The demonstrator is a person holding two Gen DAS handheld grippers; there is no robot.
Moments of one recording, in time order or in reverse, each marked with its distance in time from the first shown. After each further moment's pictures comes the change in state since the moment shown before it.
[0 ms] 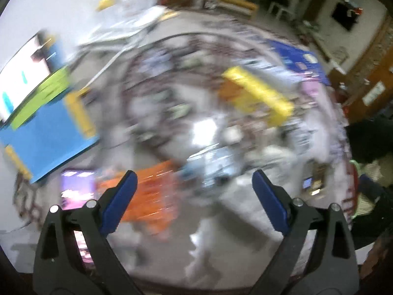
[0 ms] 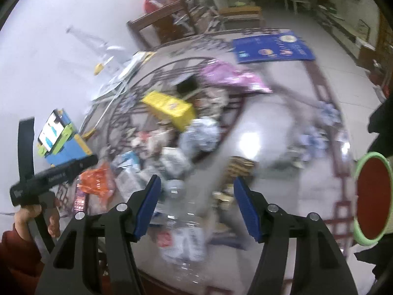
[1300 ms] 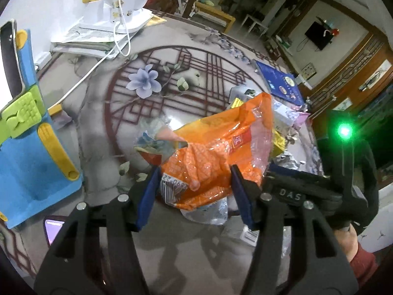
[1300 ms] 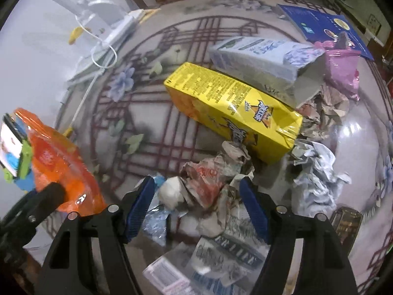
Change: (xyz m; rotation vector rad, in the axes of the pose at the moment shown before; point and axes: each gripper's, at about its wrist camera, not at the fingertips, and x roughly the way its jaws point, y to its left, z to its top) left arm 0.031 0.045 0.053 -0.016 -0.052 -0.277; right arm 0.182 0.088 0.073 0.017 0.198 -0.099
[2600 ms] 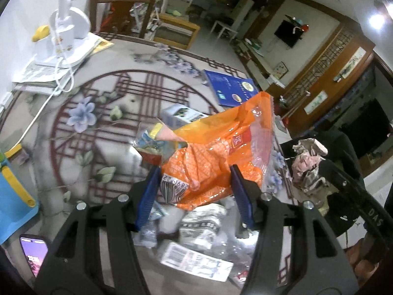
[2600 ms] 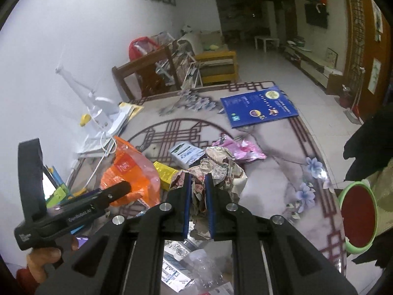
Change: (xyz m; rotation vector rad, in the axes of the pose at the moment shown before) left arm -0.009 -0.100 0.023 0.111 -0.063 -0.154; right arm -0.201 -0.060 -0.047 0.075 -0.482 -0.073
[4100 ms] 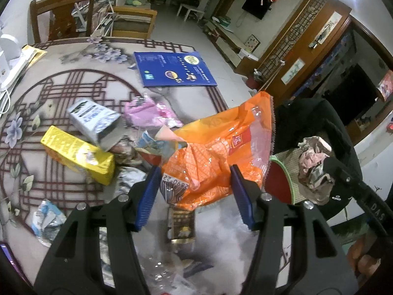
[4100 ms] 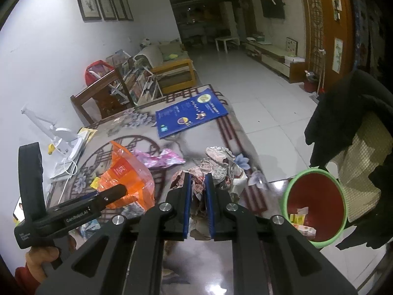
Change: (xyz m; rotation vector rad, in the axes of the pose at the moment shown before) left arm 0.072 -0.155 -0.013 0.157 0.097 -0.089; right arm -0.062 -0.157 -0.011 0.152 -0.049 -0.149
